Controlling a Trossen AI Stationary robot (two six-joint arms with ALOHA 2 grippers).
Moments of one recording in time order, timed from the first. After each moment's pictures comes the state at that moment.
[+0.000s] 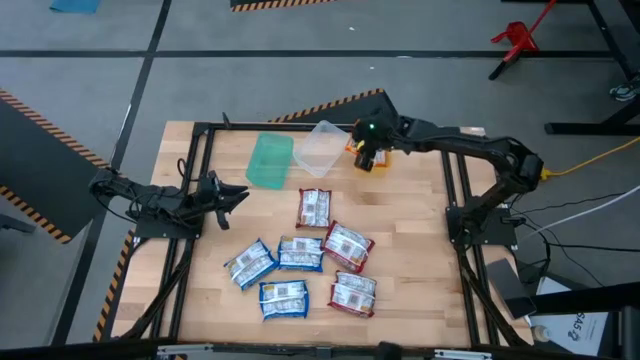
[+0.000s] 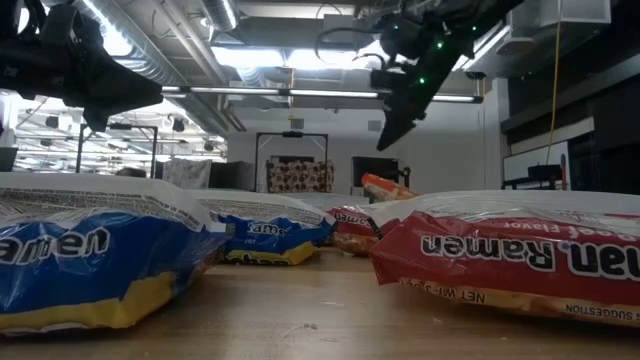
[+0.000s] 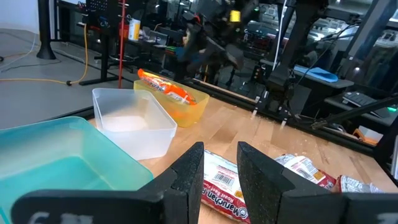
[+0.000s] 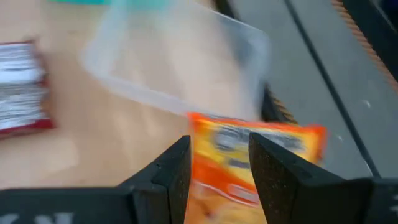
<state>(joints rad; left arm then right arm) -0.33 0.01 0.05 -0.07 -0.73 -0.29 -0.47 1.58 1.19 -0.48 0.10 -0.27</state>
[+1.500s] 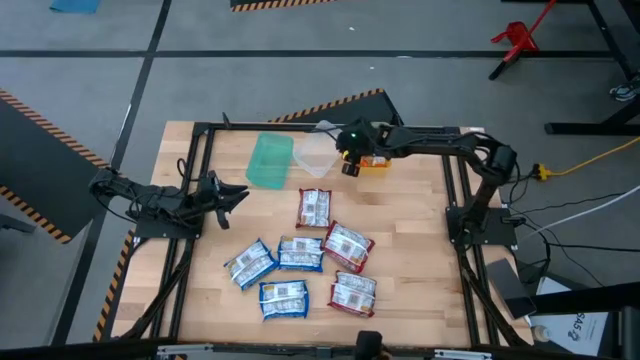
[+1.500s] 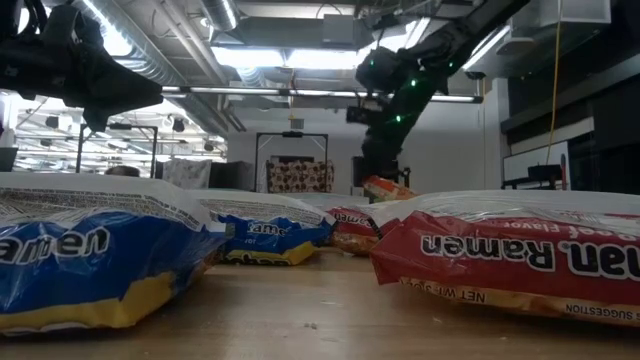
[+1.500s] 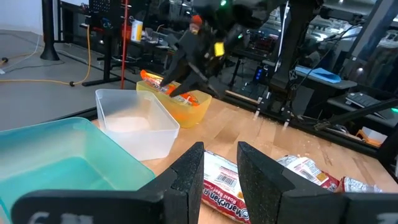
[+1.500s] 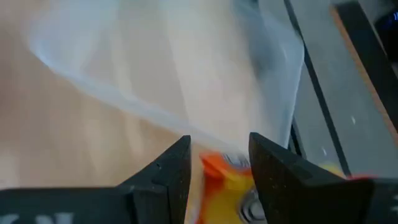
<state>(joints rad) -0.33 0.01 0.05 -0.07 -0.74 -0.29 -0.47 1.79 1.19 -0.28 0.16 -0.39</state>
